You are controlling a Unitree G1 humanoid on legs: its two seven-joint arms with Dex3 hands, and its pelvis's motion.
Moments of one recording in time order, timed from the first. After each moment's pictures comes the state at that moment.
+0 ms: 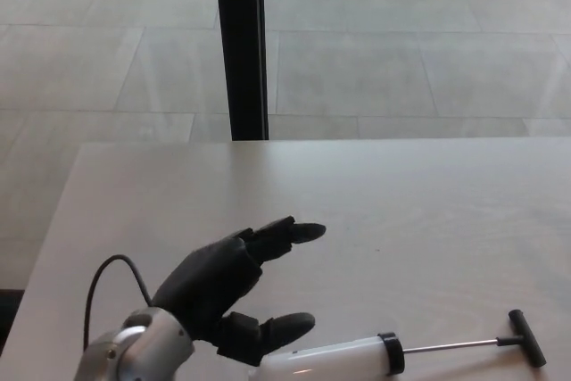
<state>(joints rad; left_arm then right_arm) -0.24 0.44 -0.46 -0.06 0.35 0.04 -0.14 -0.24 -0.51 -0.24 0.54 0.14 -0.19 0.12</state>
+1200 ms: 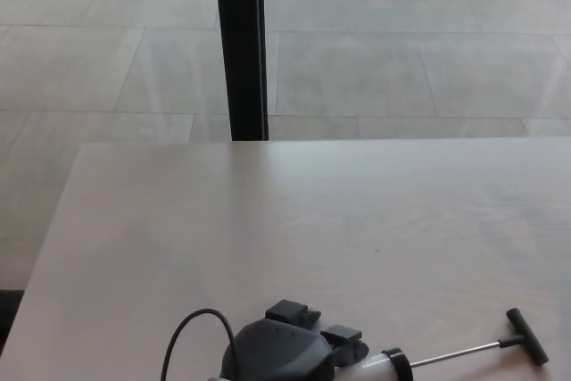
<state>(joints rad) -0.21 0.36 -0.80 -0.08 0.87 0.32 -0.17 -0.21 -0.50 -0.24 0.35 0.12 -0.19 0.12</state>
